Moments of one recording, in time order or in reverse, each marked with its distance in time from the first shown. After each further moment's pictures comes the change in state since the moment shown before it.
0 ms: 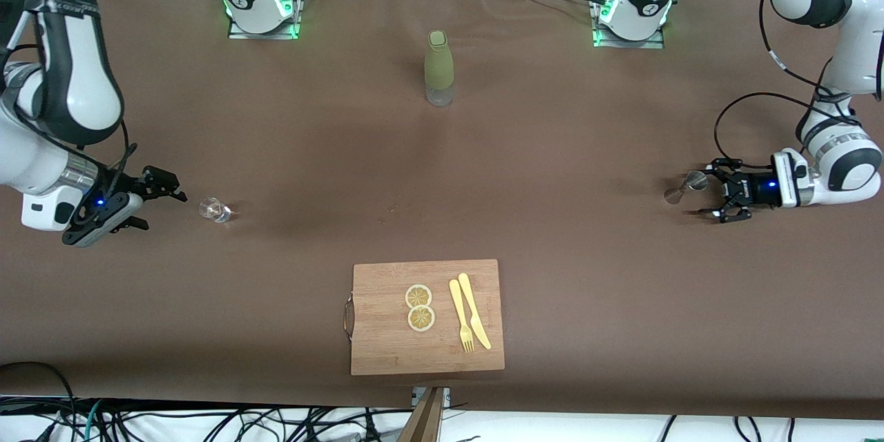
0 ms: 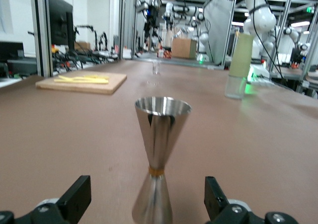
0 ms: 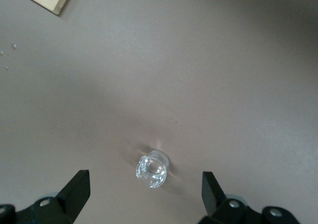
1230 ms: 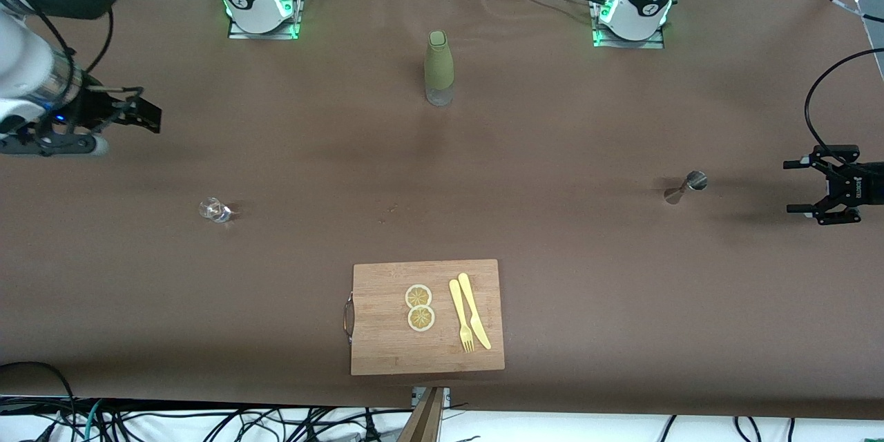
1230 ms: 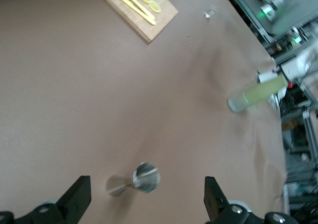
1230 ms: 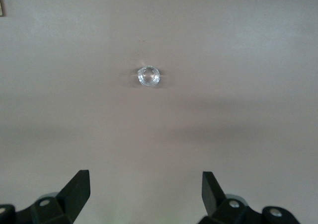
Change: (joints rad) left arm -0.138 -0.339 0.046 0.242 0.300 -0.052 -1.215; right arm -0.031 -0.300 0.149 0.061 -0.329 -0.476 0.783
